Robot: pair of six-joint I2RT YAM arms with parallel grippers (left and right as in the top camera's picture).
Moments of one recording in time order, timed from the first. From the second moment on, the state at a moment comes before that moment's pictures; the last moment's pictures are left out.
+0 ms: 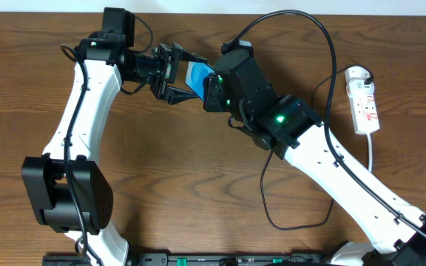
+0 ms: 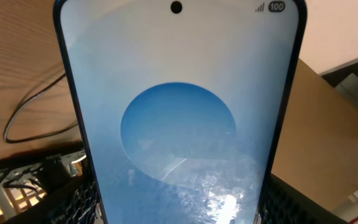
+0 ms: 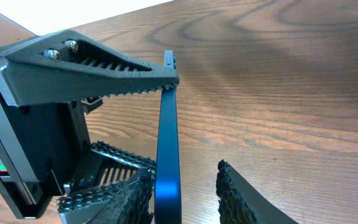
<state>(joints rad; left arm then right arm) -0.08 1.86 1.67 -0.98 1.09 -1.14 0.73 1.60 1.54 -0.62 0.13 0.68</state>
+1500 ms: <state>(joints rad) -0.09 1.86 1.67 -0.98 1.10 -1.14 0.73 1.63 1.54 -0.57 0.13 0.70</state>
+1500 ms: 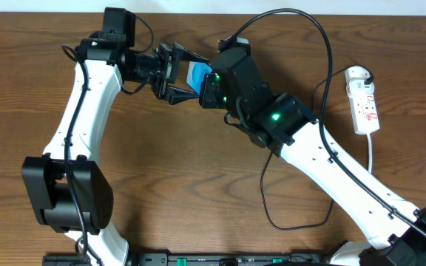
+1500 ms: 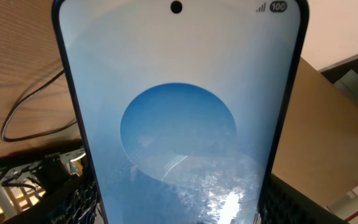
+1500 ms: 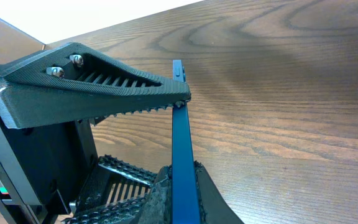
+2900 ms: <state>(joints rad) -0.09 1.86 1.67 -0.91 1.15 -1.28 0.66 1.57 1.54 -0.69 0.34 1.55</state>
